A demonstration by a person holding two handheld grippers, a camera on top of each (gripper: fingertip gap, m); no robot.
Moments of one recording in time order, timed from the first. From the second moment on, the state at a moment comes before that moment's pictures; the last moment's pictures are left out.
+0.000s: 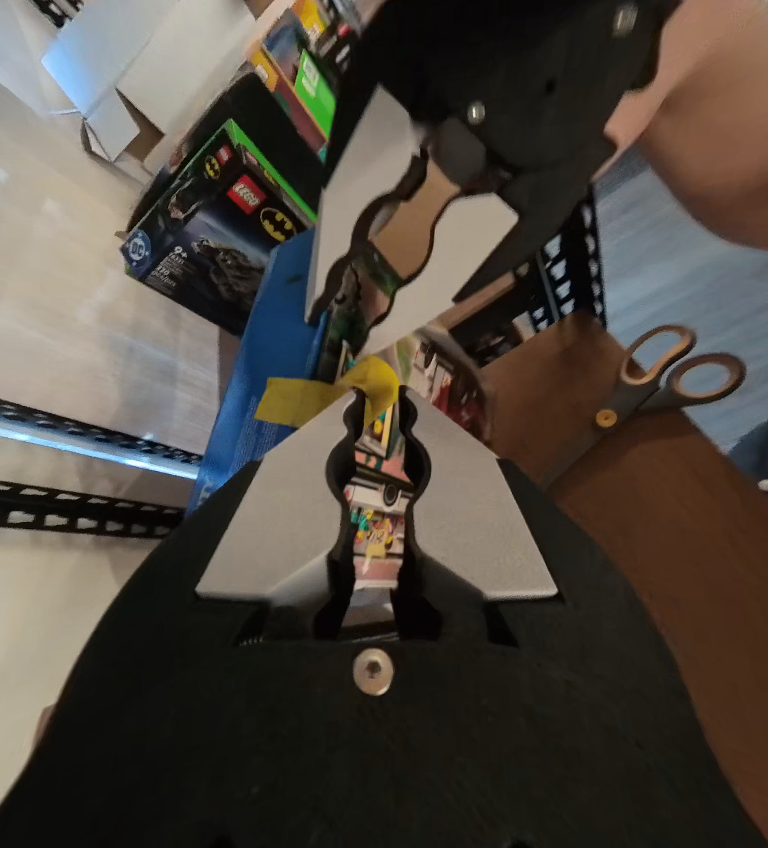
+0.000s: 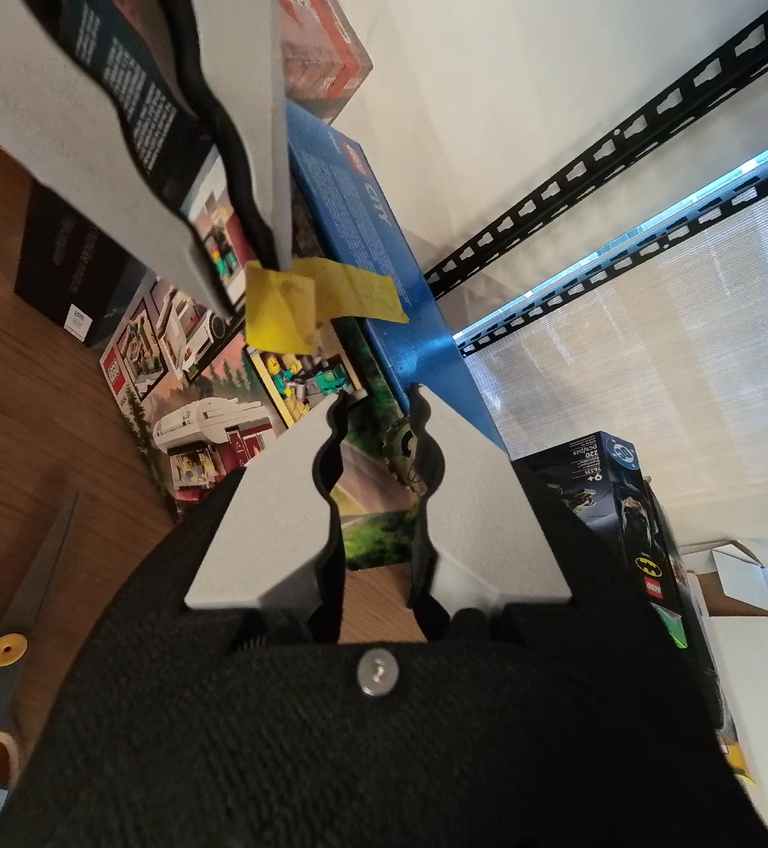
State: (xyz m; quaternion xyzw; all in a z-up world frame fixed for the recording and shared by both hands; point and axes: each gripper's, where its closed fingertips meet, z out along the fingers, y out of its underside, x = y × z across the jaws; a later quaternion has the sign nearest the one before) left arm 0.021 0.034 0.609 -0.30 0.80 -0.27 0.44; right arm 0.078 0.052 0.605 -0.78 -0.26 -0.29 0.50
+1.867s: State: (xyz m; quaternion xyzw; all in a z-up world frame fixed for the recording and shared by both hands) left arm 0.026 0.035 0.608 -0.31 0.75 -0.31 0.49; right arm 0.078 0.052 0.606 -0.77 -0.26 -0.29 0.51
